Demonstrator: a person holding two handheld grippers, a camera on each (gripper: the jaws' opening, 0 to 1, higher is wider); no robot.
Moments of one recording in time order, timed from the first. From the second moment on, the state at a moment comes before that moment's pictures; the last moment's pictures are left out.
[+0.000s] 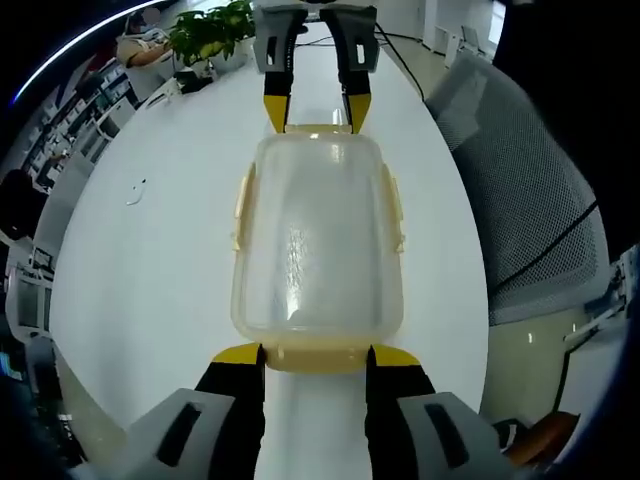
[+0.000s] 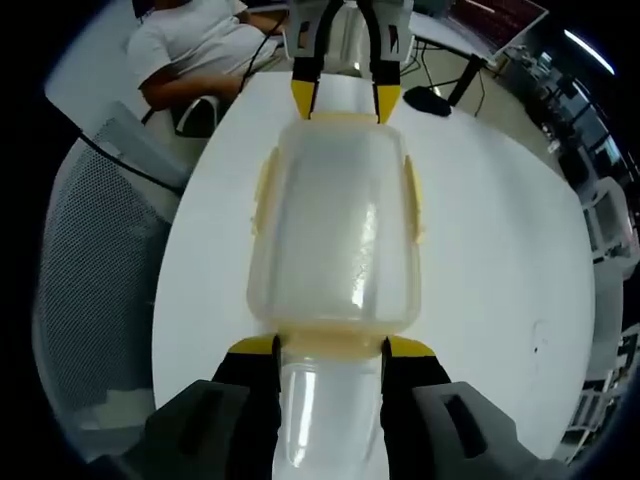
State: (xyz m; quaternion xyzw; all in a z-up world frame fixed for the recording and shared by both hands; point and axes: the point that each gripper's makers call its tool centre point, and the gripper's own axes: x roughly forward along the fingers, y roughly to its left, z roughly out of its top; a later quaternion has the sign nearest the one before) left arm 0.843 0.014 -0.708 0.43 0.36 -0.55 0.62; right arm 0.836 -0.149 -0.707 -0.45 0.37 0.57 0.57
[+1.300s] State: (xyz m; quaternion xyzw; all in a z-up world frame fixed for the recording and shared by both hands) left arm 0.848 -0.078 -0.687 0.42 0.33 -0.57 0.63; right arm 0.838 -0.239 -0.686 -0.46 0.37 0.56 0.58
